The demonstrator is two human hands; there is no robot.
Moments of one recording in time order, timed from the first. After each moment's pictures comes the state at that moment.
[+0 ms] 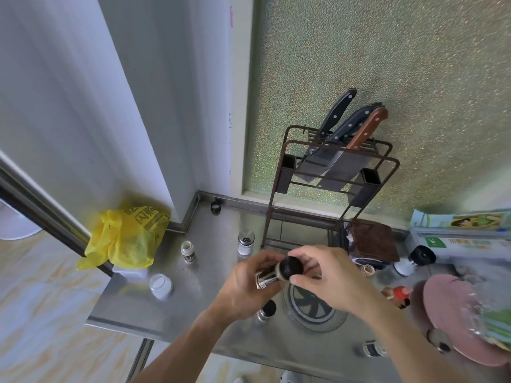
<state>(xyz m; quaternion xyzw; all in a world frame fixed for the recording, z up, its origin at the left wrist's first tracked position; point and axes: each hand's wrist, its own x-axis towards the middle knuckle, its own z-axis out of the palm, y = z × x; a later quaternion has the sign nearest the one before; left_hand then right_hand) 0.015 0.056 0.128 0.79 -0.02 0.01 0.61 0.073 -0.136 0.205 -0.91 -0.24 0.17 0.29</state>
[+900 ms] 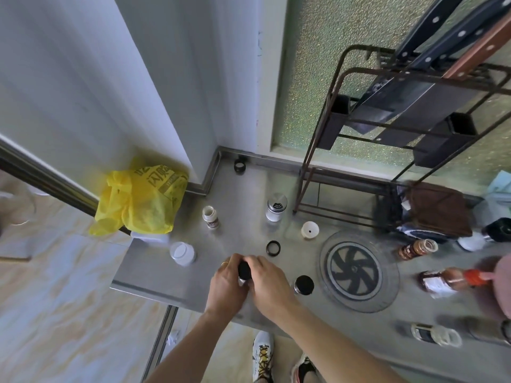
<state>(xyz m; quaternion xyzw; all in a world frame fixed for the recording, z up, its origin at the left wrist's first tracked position) -0.018 0.130 -0.058 0.90 0.21 -0.04 0.38 0.032 0.013 -0.018 -0.91 -0.26 0.23 0.23</state>
